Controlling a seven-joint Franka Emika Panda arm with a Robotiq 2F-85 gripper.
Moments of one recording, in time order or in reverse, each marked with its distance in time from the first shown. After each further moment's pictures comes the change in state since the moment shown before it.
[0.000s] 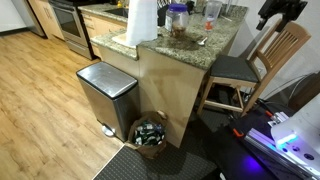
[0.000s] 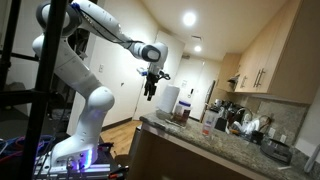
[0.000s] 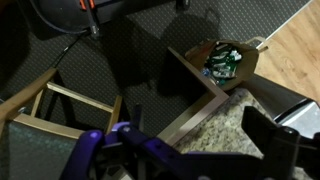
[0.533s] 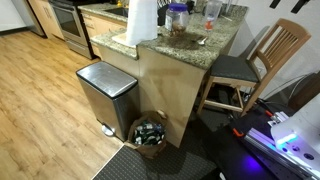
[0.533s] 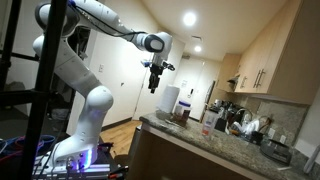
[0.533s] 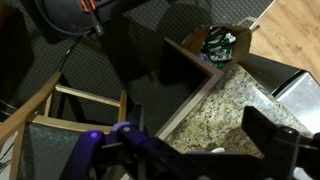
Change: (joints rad) arm -0.056 -0.001 -0.018 0.137 0.003 -0.112 0.043
